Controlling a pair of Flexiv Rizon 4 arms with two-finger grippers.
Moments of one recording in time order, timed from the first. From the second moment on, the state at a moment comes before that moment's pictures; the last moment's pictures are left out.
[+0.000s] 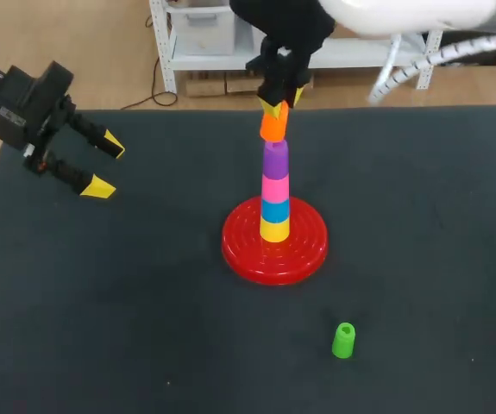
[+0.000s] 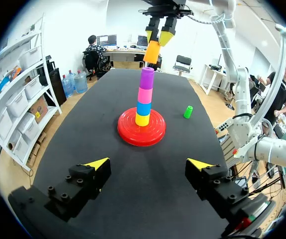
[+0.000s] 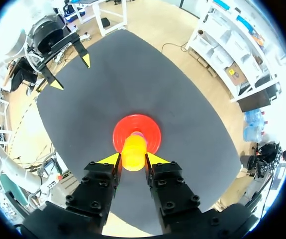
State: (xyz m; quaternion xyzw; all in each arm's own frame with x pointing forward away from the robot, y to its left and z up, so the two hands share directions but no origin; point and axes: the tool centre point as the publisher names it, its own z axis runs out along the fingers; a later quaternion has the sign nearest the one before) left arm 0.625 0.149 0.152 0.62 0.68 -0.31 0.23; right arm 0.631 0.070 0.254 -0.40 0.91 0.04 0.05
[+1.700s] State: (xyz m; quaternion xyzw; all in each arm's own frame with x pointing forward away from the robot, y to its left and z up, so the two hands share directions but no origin) left arm 0.625 0.149 0.152 0.62 0.68 -0.31 0.23; right arm 0.586 0.059 0.258 -0.42 0.91 0.03 0.02
